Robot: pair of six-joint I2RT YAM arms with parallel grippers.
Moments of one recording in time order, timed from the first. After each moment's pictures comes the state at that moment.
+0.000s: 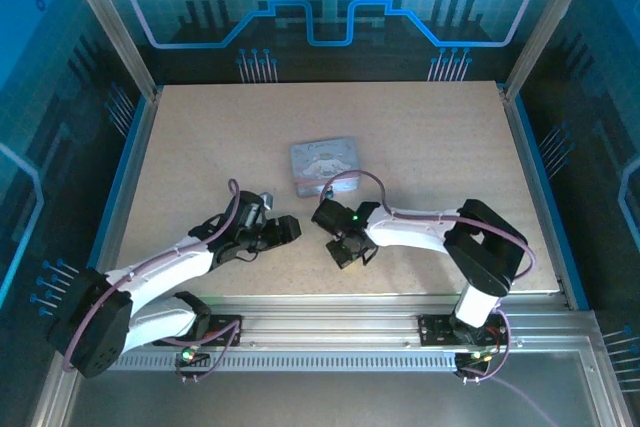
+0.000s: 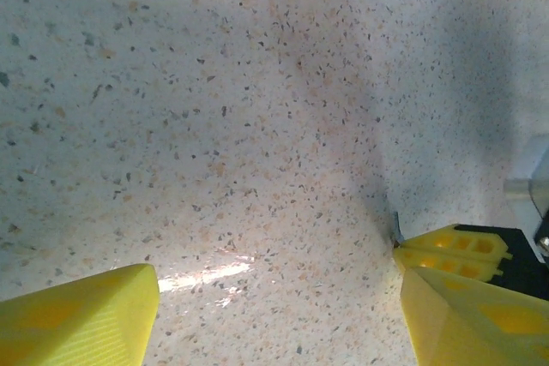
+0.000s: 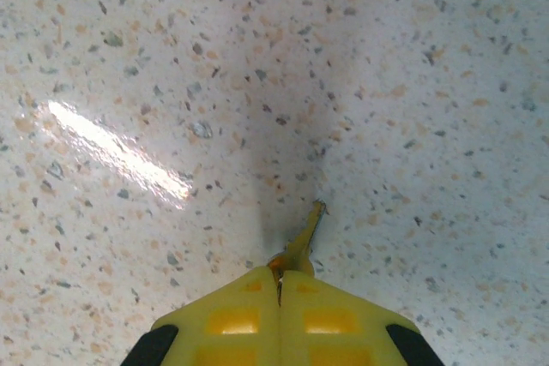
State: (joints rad) left arm -0.53 1.13 0.45 -0.16 0.25 -0.88; right arm 0.97 1.70 0.99 -0.66 0.10 0.38
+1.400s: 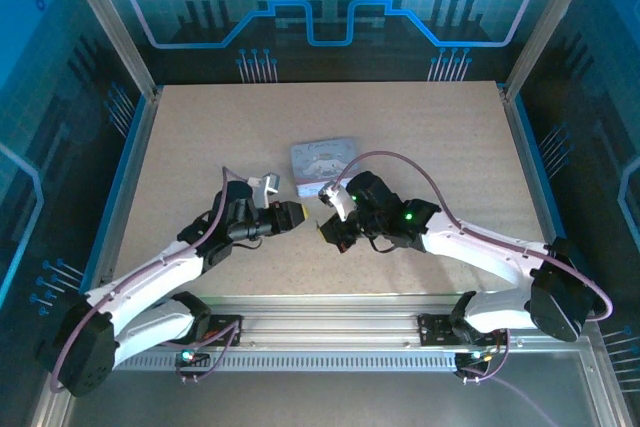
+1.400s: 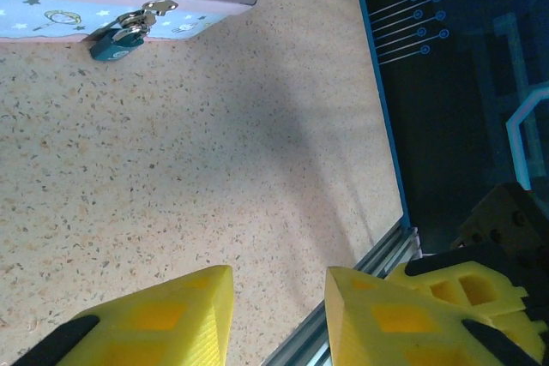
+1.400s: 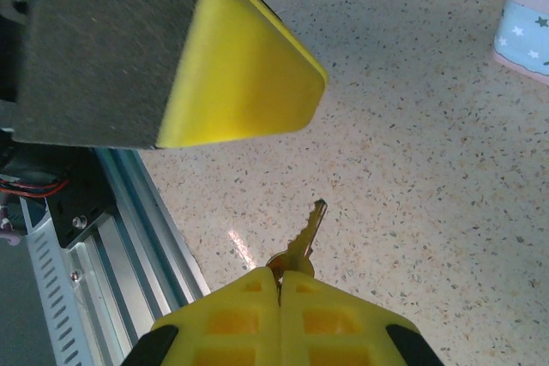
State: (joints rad) left arm -0.53 1.02 0.51 0.02 0.43 -0.89; right arm 0.88 1.30 0.89 -0.36 -0.29 0.24
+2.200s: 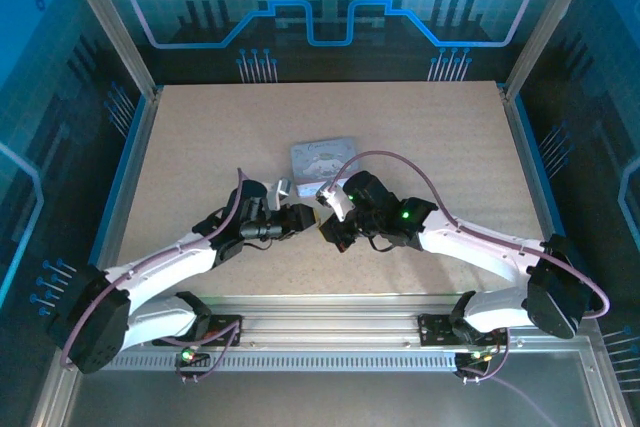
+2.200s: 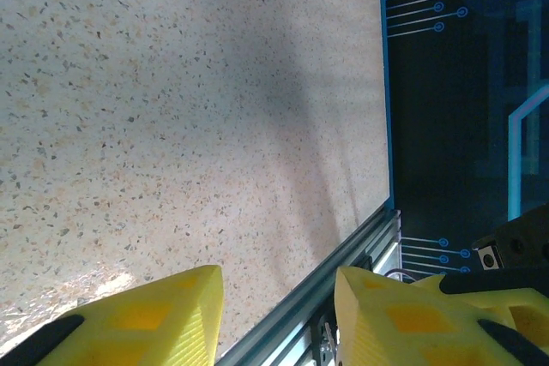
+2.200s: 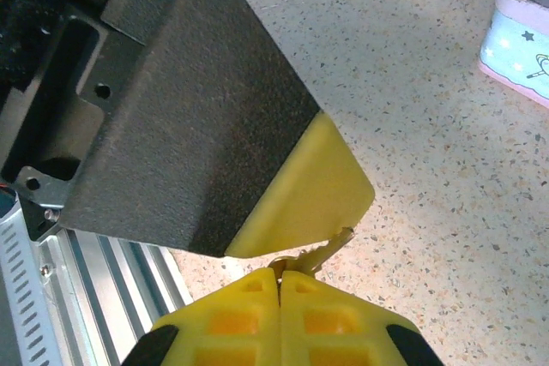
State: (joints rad) left arm -0.58 1.14 0.52 0.08 0.47 -1.01; right arm 0.88 1.32 0.91 -0.38 -0.26 0.18
